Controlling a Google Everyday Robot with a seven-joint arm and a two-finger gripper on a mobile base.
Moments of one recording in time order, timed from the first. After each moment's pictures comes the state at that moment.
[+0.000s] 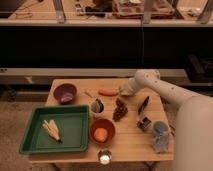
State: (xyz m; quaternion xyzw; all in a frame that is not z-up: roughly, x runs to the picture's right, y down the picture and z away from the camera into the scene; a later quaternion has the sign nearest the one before) arm 0.135 0.015 0.934 -0.15 -0.18 0.05 0.97
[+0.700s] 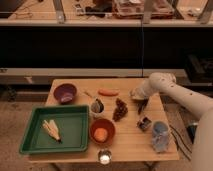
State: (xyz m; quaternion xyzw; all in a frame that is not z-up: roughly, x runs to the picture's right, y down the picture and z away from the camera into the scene) arm 0.210 0.031 0.915 -0.15 -0.15 0.10 0.97
